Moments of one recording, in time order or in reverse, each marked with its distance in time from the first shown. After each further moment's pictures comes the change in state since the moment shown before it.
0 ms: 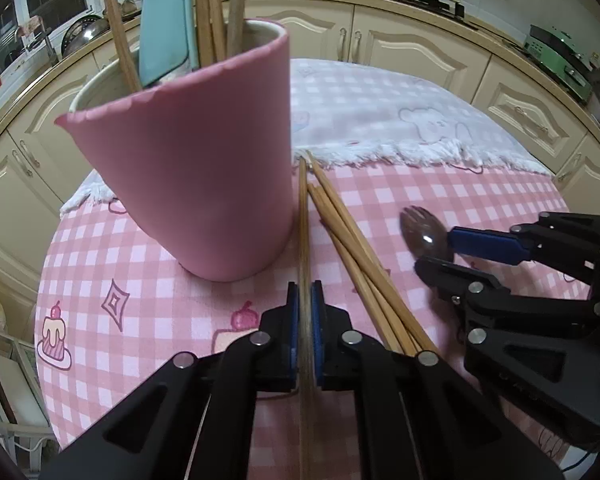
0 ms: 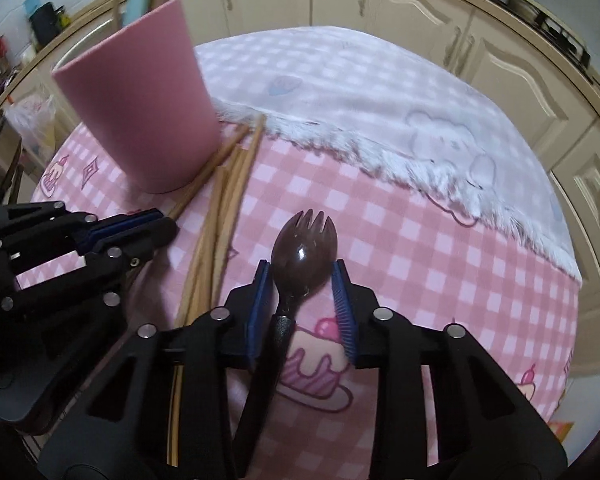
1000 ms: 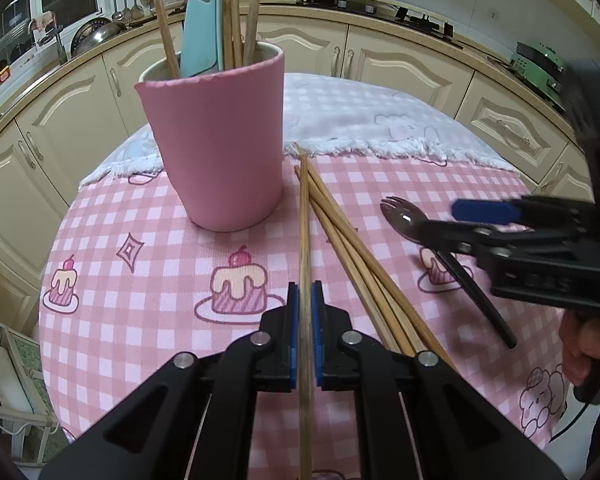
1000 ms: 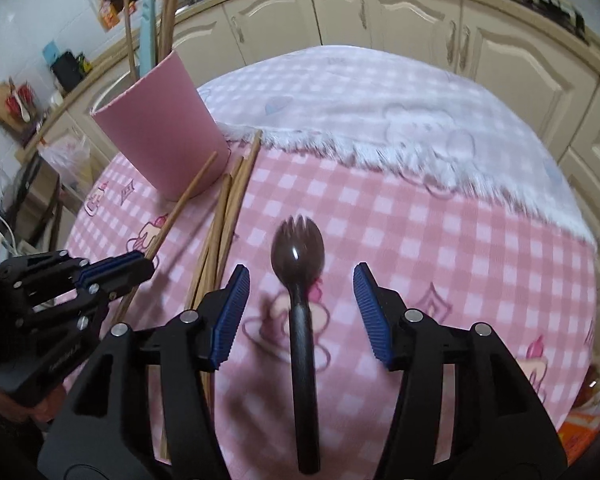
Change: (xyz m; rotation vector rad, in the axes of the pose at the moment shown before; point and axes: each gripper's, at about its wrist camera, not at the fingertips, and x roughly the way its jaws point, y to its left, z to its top) left arm -0.040 -0.005 -0.043 -0.033 -0.072 -0.032; right arm -0.025 -0.035 -0.016 0.077 -0.076 0.142
